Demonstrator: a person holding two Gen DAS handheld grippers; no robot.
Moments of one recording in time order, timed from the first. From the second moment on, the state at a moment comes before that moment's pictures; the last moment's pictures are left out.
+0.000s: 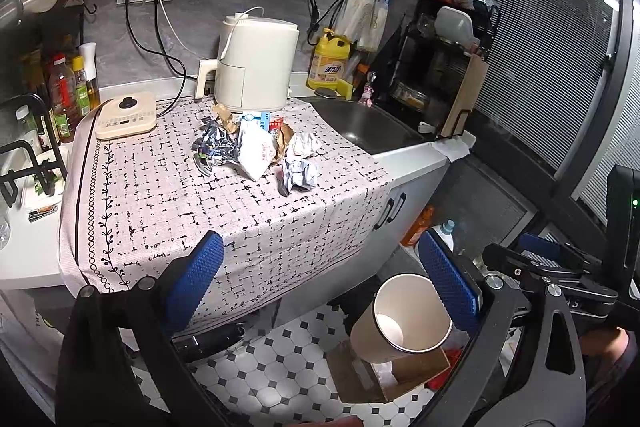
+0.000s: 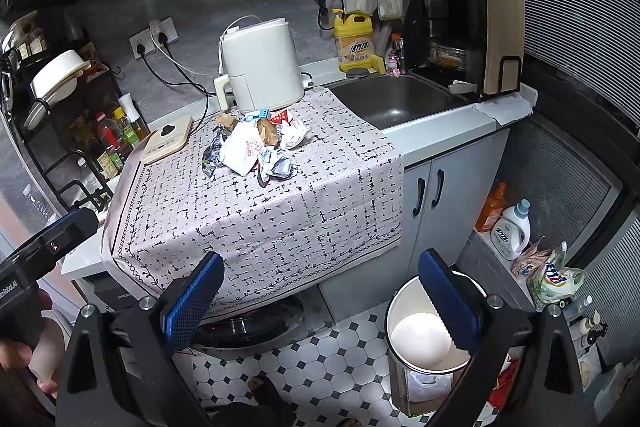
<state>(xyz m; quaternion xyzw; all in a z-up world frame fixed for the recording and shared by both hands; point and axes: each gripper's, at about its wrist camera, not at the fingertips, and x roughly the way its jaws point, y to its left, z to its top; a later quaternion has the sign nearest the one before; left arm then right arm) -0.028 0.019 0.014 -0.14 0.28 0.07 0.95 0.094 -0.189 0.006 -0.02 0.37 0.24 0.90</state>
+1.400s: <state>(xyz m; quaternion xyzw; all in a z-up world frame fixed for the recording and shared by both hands) -0.045 0.015 0.016 -0.14 0.27 0.10 0.94 0.088 -0.197 0.005 -0.03 0.37 0.25 0.89</state>
